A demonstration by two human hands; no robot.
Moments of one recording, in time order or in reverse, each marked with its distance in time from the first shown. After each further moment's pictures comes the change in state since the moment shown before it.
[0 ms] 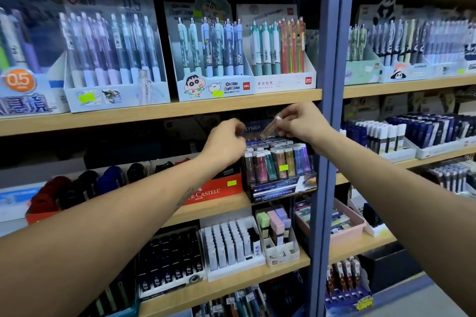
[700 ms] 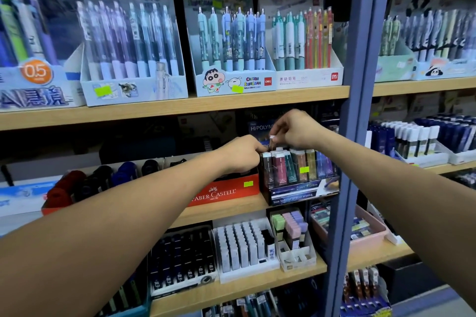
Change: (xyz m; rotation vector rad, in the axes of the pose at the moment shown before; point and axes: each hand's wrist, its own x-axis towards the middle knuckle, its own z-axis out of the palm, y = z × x) left_hand 0.011 -0.020 -0.005 0.247 -0.419 0.049; right_hand 0.033 0.004 0.045 -0.524 -0.241 -0.147
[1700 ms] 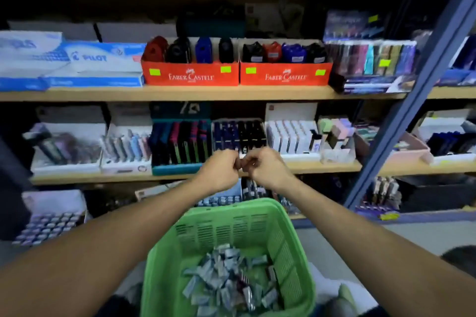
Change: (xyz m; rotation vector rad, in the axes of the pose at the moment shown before) left_hand -0.219 -0.176 0.146 -0.045 0.075 -0.289; right_hand -0.201 -0.101 0.276 0.189 -0.271 -0.013
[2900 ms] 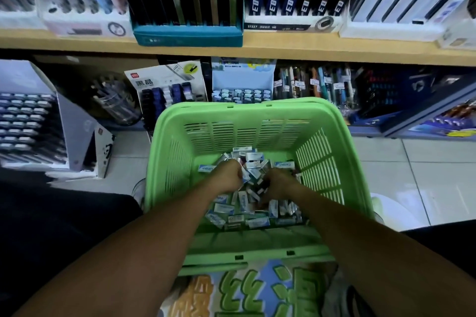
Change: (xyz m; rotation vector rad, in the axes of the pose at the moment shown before) left_hand -0.071 -0.186 0.276 -0.135 -0.584 -0.445; right_hand -0.092 0.180 0.279 -0.190 -0.879 0.461
